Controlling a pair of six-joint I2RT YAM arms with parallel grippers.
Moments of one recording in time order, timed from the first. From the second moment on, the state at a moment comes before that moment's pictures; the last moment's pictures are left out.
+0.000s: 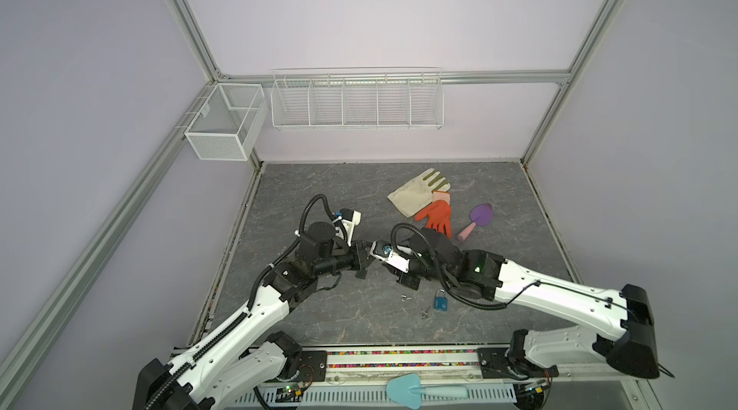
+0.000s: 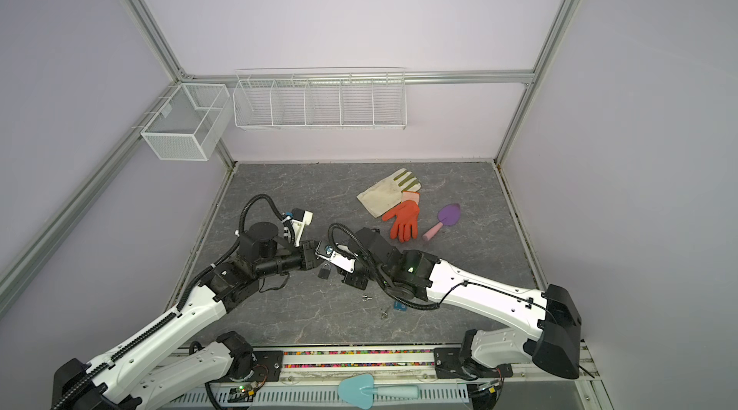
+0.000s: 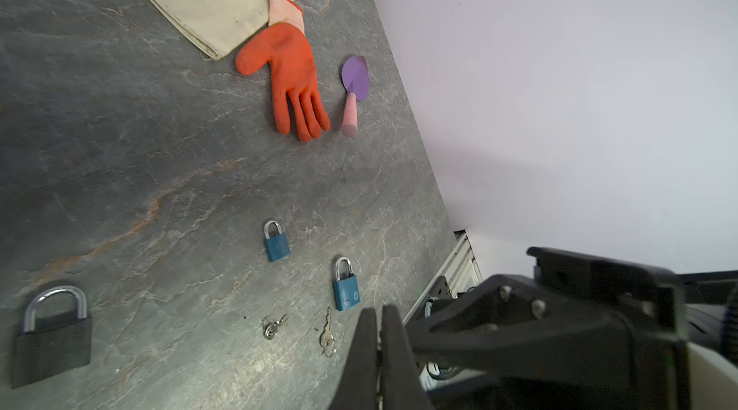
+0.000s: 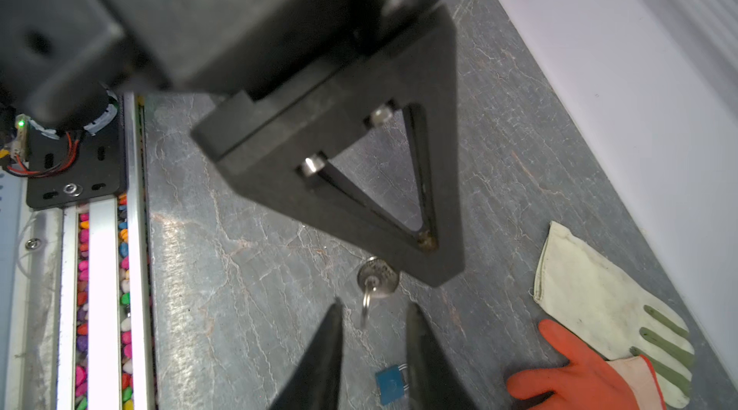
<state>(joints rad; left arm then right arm) -0.67 0.94 0.71 -0.18 0.44 -0.76 1.12 1.30 1.10 -0.43 0.08 -0.29</state>
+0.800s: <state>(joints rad) -0.77 0.94 0.76 0.22 0.22 -0.66 0.76 1.17 0.91 0.10 -0.66 0.65</state>
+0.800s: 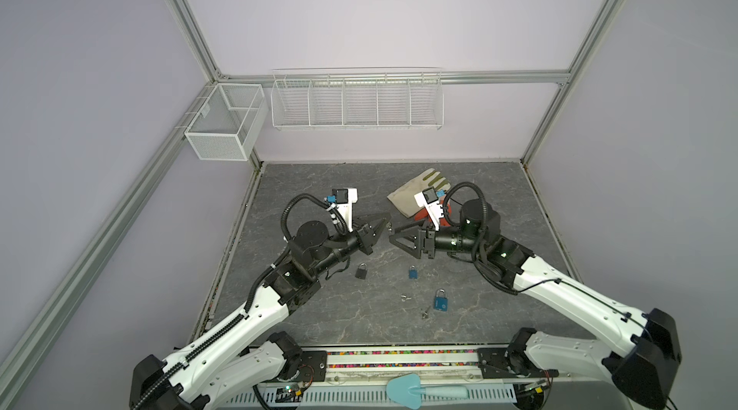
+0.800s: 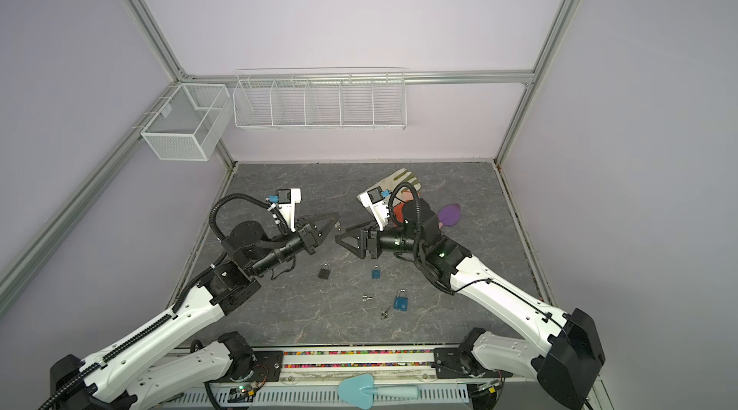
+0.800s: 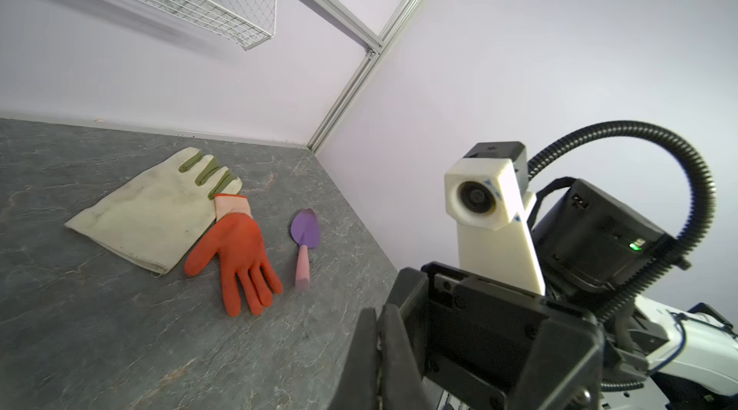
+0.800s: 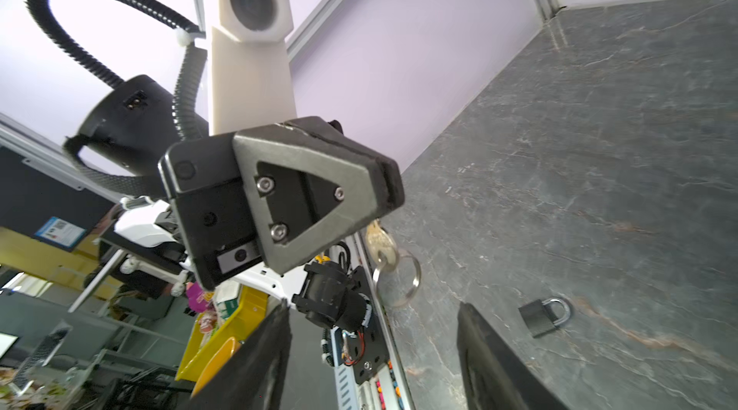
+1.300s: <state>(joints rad) -0.79 0.96 0.76 0.34 0.20 -0.69 0.75 1.23 0.79 0.52 -0.66 0.92</state>
